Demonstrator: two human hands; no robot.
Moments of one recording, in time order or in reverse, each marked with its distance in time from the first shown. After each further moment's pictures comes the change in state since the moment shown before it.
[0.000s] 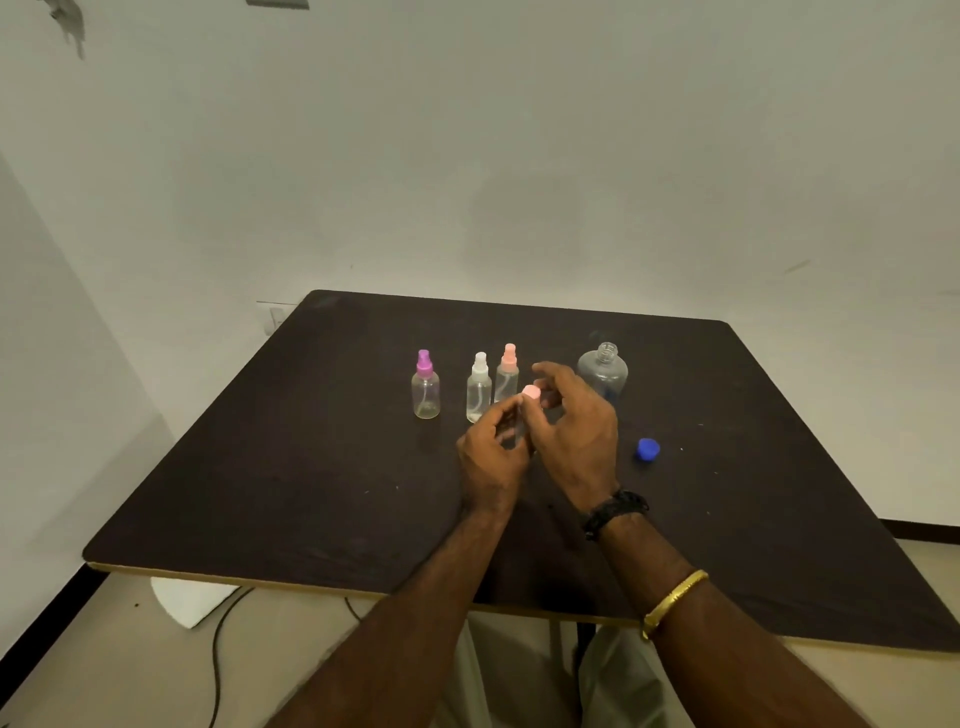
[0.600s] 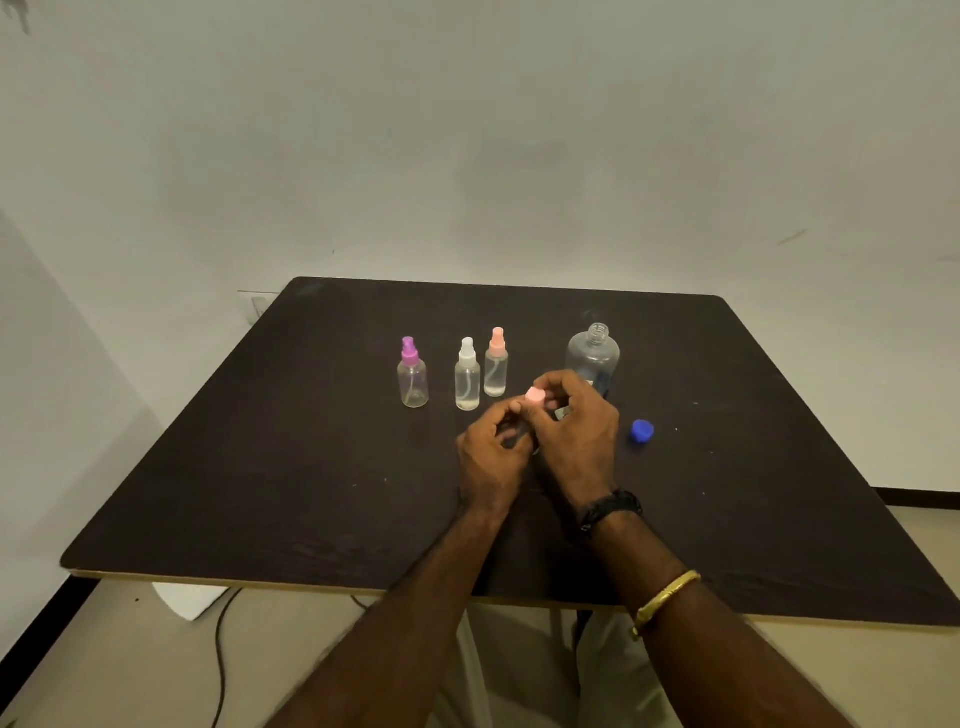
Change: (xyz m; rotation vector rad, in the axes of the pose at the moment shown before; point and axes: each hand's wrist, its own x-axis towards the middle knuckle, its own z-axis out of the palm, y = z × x) left_hand -0.010 -0.008 0.006 0.031 -0.097 -0.024; right_hand -0.012 0.021 0.001 0.090 -0.035 0.243
